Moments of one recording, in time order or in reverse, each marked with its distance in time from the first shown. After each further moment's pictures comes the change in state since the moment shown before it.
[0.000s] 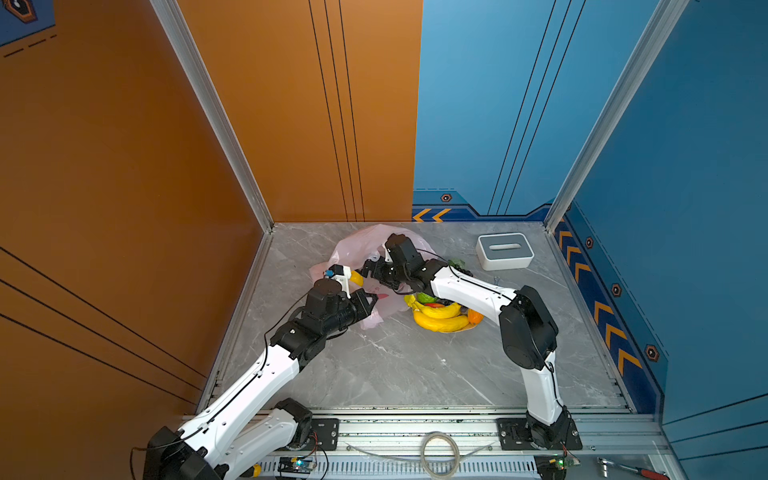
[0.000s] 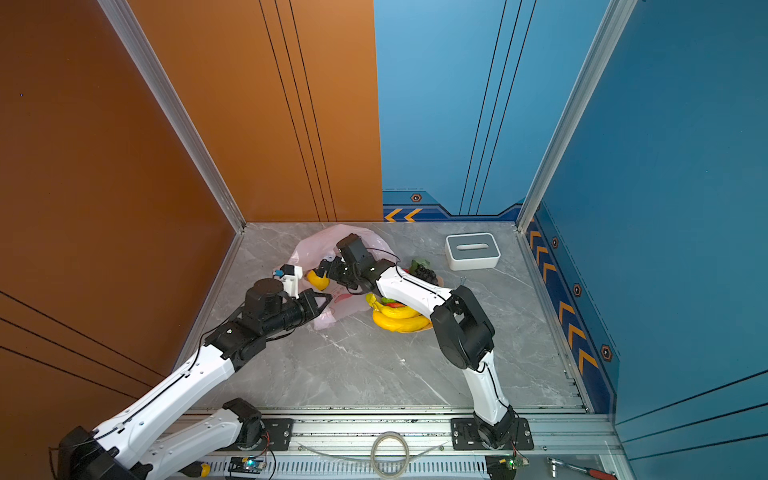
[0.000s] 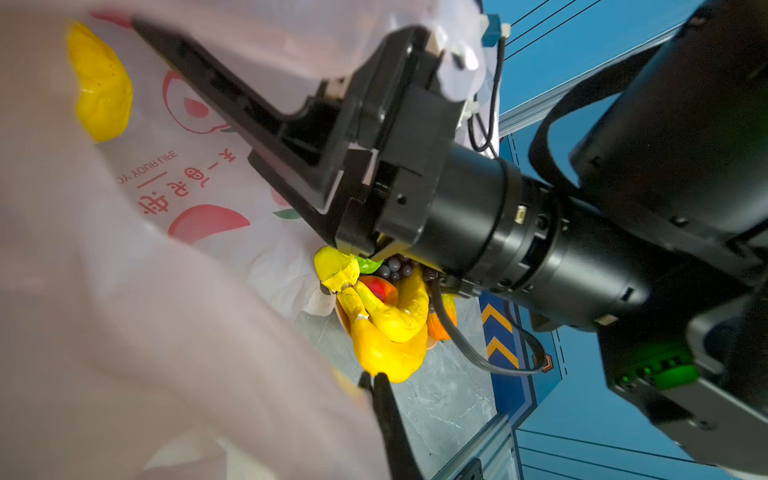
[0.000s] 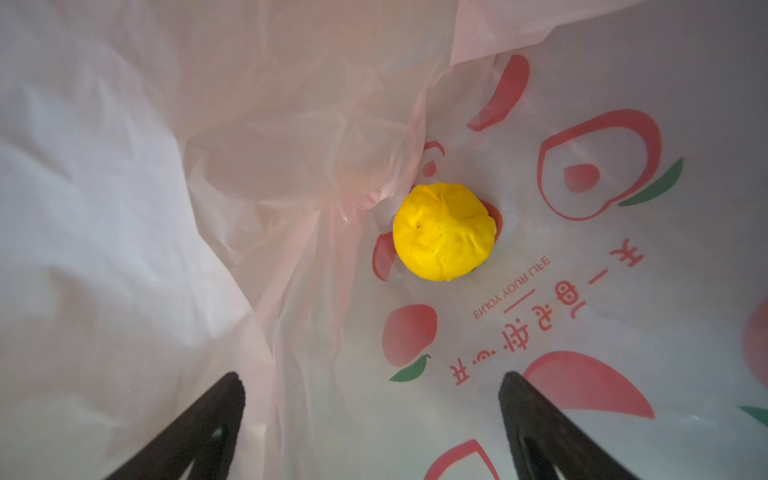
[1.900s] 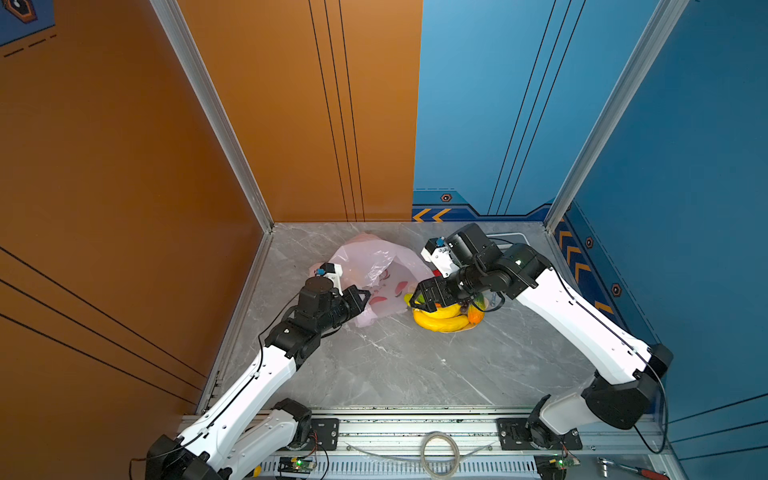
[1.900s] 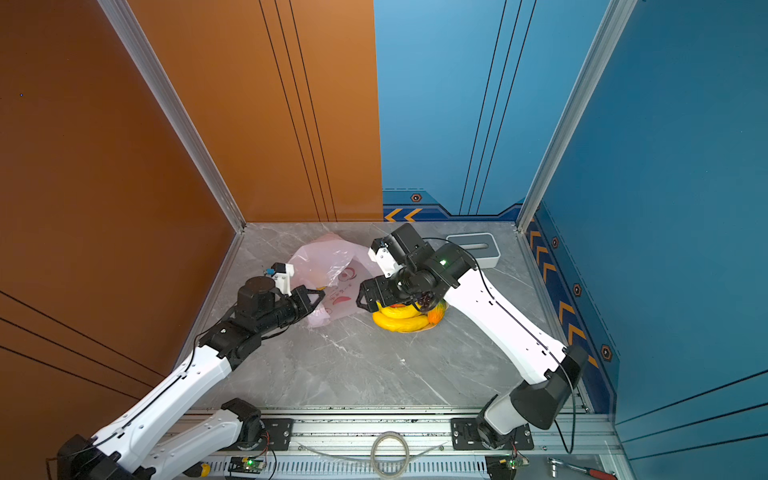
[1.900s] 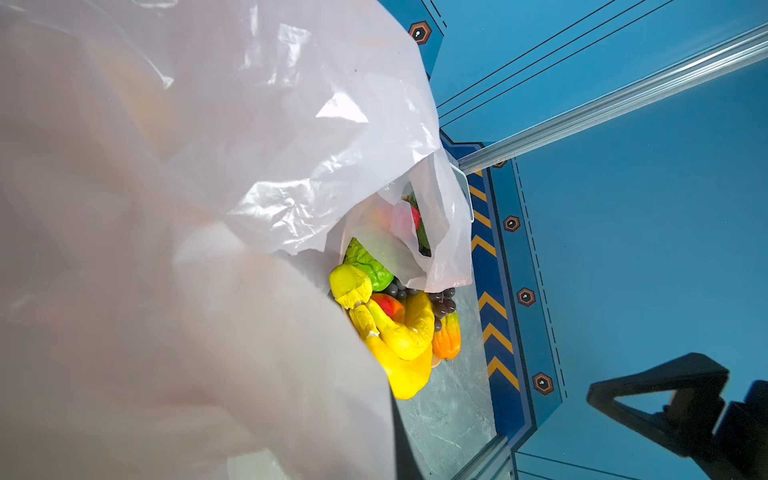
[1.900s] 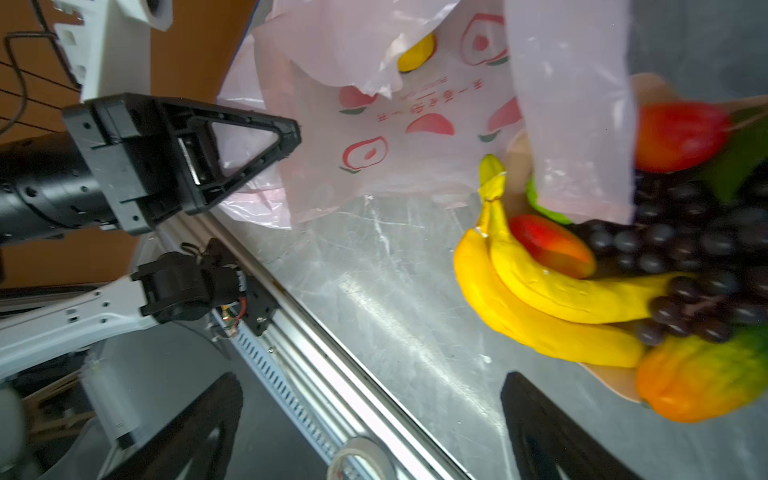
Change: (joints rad) left arm 0.075 -0.013 0.000 -0.011 0.027 0.001; right arm -0.023 -0.580 -0.008 -0.928 -0.005 -0.615
